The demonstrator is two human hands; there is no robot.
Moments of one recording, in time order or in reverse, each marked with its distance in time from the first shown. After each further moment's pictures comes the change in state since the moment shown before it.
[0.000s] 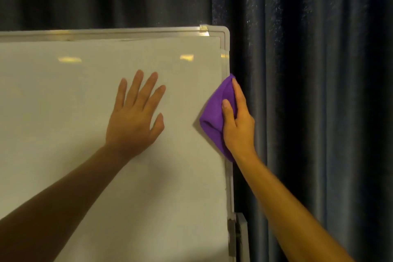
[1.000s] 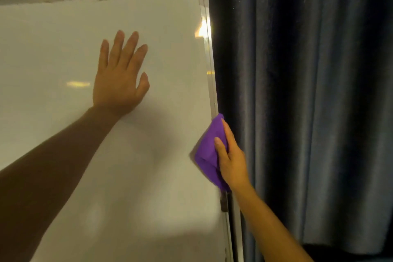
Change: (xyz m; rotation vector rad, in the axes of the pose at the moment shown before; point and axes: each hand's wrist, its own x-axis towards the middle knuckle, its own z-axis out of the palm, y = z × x) left_hand 0.004 0.005 0.022 -0.026 -0.071 -0.024; right_hand -0.161 0.069 -0.042 0.145 -0.204 0.413
